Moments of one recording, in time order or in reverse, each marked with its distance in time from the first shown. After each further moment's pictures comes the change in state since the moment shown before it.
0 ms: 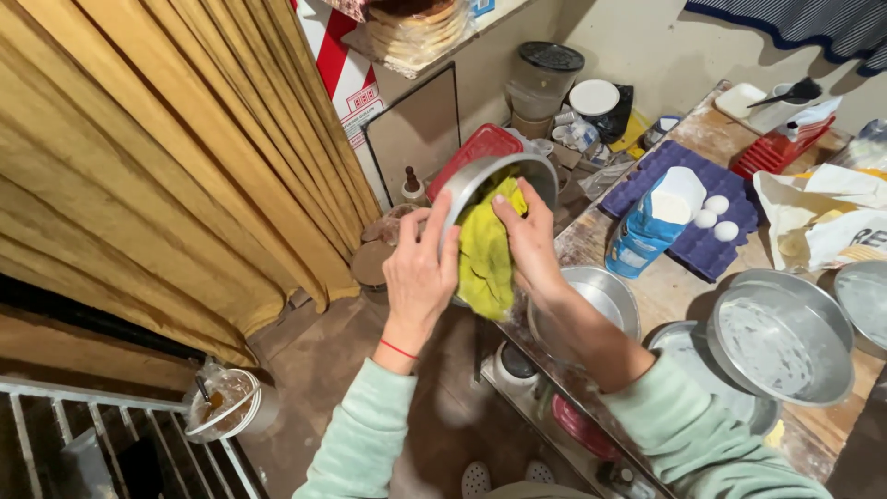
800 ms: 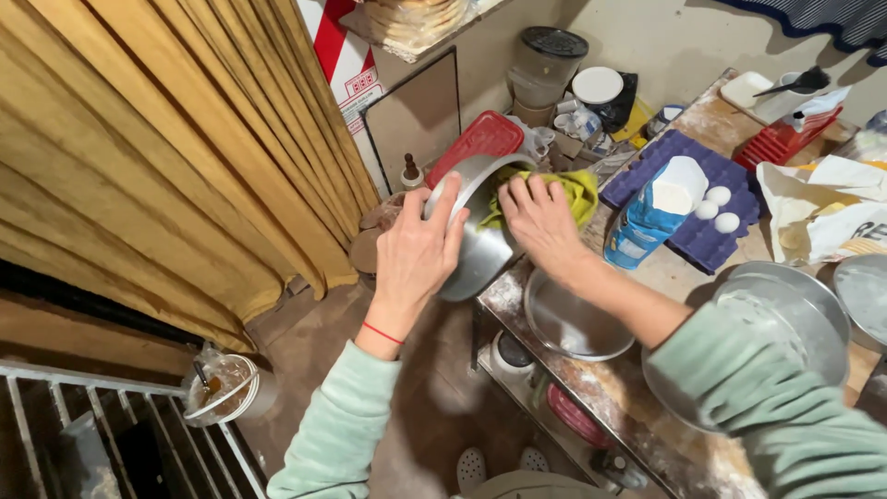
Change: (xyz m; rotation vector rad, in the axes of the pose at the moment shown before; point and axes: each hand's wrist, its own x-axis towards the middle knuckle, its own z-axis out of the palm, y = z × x) left_hand 0.015 0.003 -0.008 0.128 -0.219 0.077; right_hand 0.009 -0.016 -0.047 -2.069 -0.288 -1.194
